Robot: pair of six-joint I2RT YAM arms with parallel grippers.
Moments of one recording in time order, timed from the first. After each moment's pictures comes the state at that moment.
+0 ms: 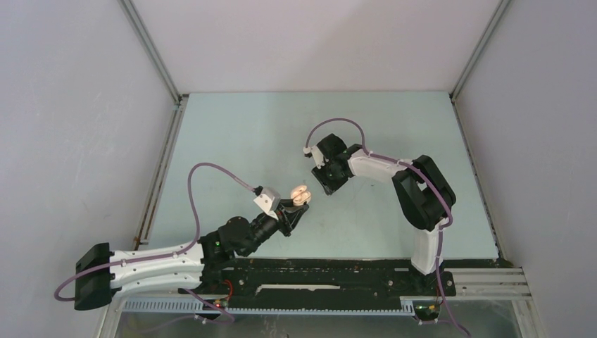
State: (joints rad) left arm -1.23 0.76 0.31 0.50 -0.40 -0.21; right arm 0.64 1.94 1.28 -0.52 -0.11 -0.08
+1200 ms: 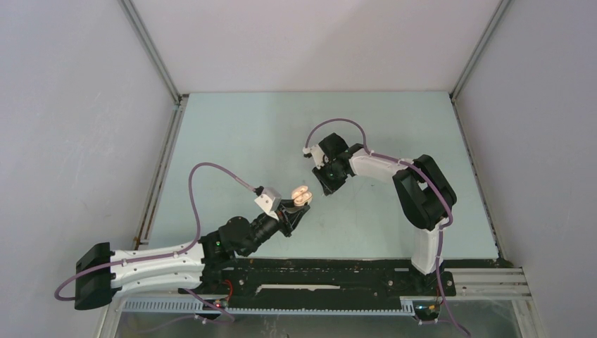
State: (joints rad) left arm -1.23 0.77 0.31 0.51 -0.39 -0.21; right arm 0.63 1.94 1.27 -0.51 -0.21 -0.11
